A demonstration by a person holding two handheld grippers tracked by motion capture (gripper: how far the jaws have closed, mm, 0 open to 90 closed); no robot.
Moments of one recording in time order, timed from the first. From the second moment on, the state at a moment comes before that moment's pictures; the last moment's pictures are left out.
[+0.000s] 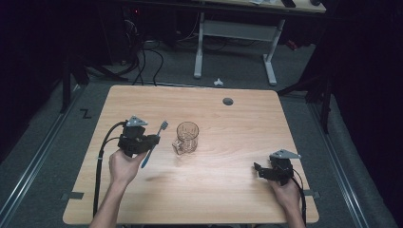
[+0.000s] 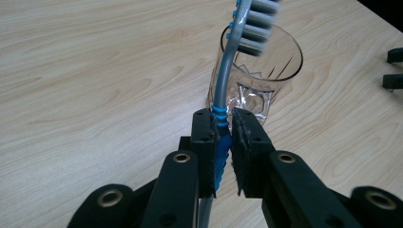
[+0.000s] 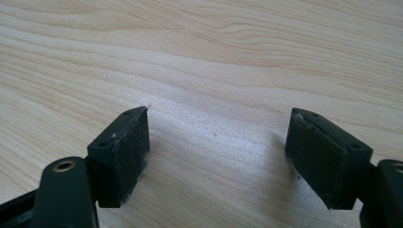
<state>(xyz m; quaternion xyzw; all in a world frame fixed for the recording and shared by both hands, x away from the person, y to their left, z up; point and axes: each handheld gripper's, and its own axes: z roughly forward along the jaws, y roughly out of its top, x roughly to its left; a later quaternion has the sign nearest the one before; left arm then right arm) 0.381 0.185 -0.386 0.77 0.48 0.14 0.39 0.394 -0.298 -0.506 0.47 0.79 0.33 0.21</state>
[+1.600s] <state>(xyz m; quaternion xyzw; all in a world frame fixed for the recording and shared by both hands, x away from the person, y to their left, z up) 0.423 0.121 -0.350 0.77 0.41 0.15 0.47 0.394 -0.298 -0.506 0.47 0.79 0.33 0.21</state>
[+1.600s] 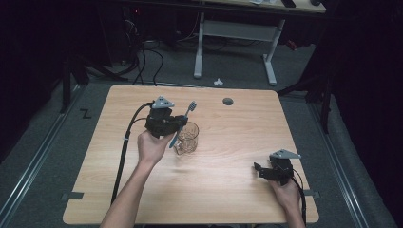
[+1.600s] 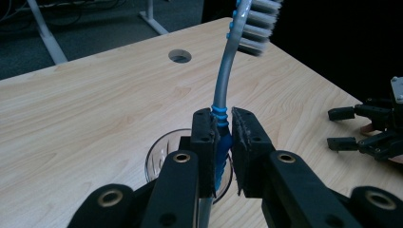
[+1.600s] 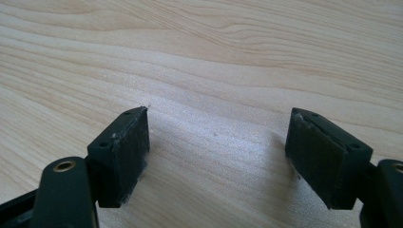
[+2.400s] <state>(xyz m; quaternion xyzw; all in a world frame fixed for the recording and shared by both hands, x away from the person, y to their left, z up) 0.435 0.113 -0.357 0.75 0.41 0.15 0.49 0.394 -0.298 -0.506 0.47 0.79 0.33 0.21</state>
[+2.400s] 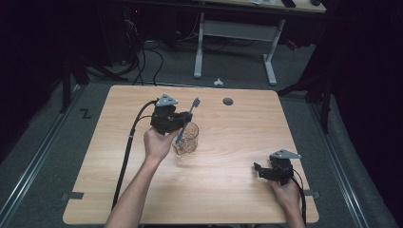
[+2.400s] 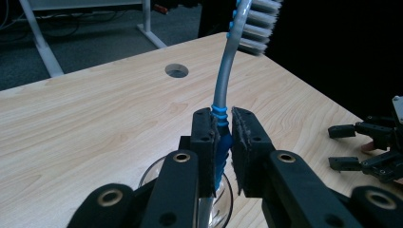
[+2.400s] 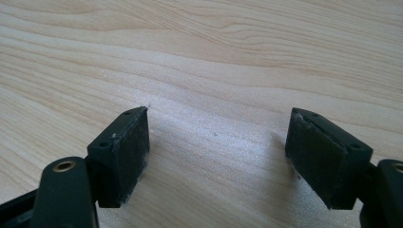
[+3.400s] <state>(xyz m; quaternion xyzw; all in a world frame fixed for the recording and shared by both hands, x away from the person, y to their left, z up) 0.427 0.131 -0.371 0.76 0.43 0.14 0.47 0.394 -0.298 -0.506 0.47 0.79 0.33 0.21</state>
